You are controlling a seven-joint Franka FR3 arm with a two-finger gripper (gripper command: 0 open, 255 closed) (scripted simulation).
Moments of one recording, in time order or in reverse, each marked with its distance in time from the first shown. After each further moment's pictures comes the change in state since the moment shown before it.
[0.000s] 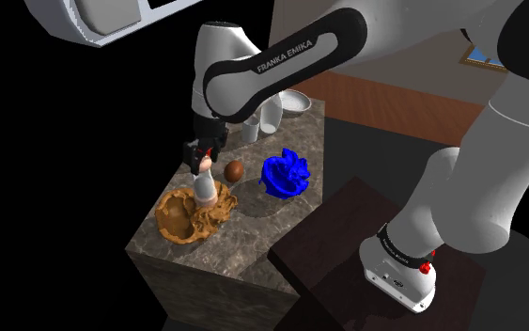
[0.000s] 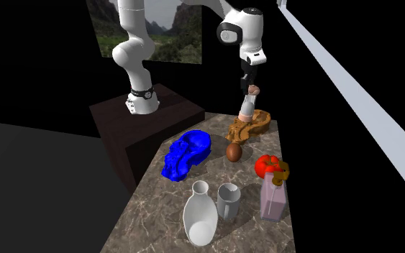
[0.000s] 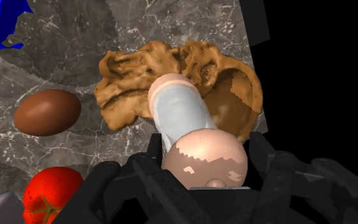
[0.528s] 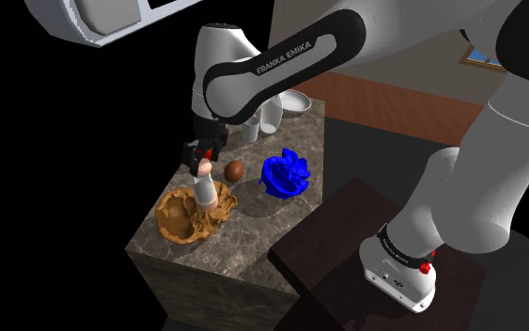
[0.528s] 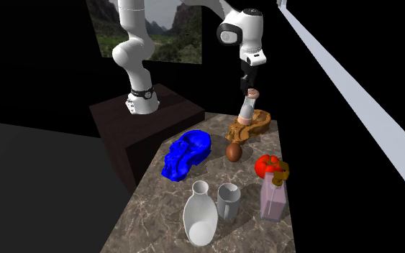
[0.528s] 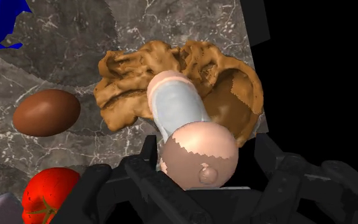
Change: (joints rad) arm 0.000 0.004 0.000 -0.002 0.001 0.007 -0.001
